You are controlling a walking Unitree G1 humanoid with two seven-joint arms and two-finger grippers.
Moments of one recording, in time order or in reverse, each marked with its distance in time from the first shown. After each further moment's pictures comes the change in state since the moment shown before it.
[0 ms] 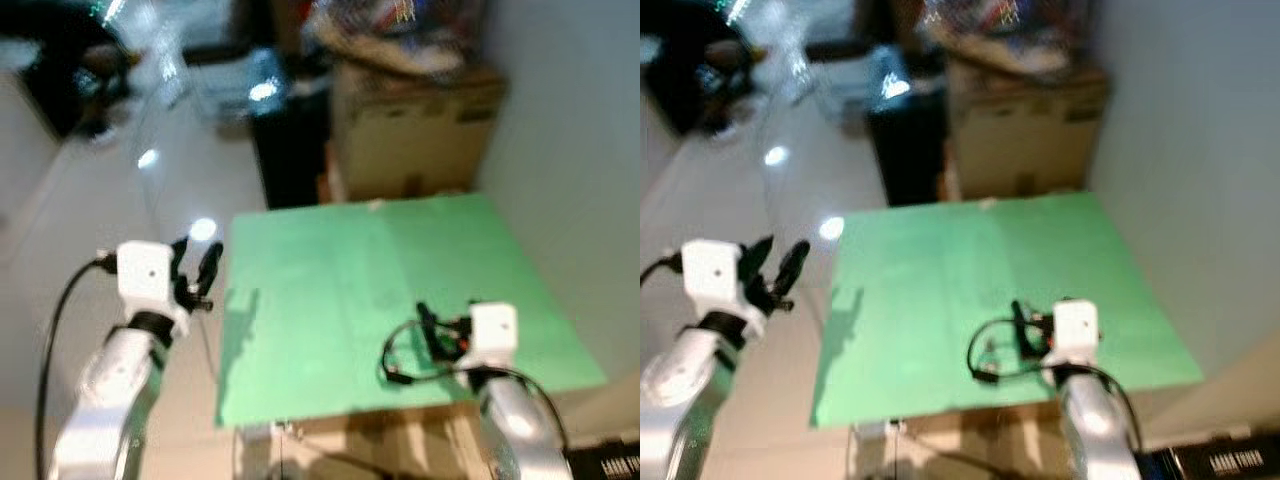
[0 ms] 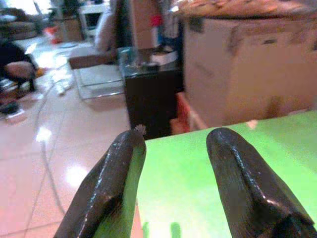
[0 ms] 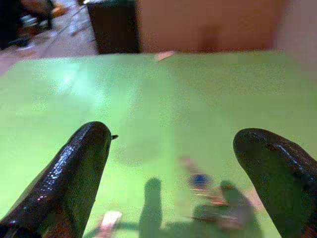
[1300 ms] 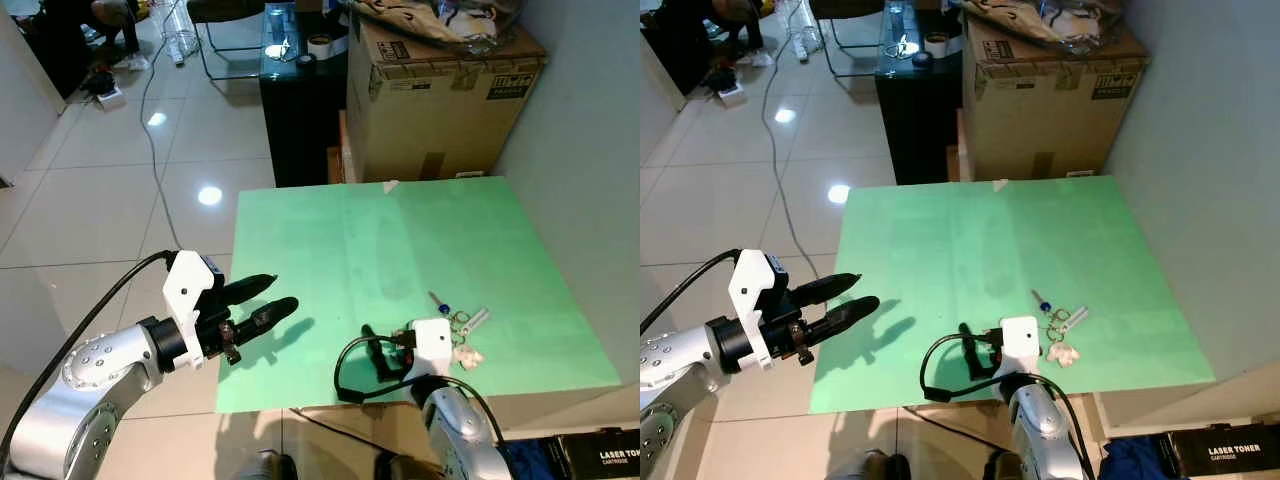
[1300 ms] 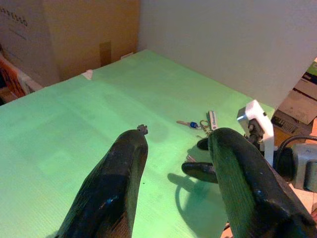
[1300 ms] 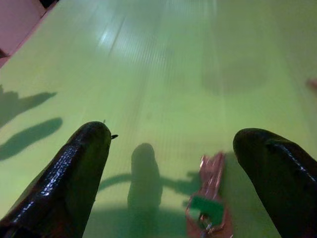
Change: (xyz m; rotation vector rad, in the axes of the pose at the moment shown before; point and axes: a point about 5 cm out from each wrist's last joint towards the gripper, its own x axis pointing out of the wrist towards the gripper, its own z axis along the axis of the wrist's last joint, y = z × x) left arm -0.013 -0.028 0.006 -0.049 0.137 -0.724; right arm 0.009 0.053 -0.036 0.126 0.126 0.152
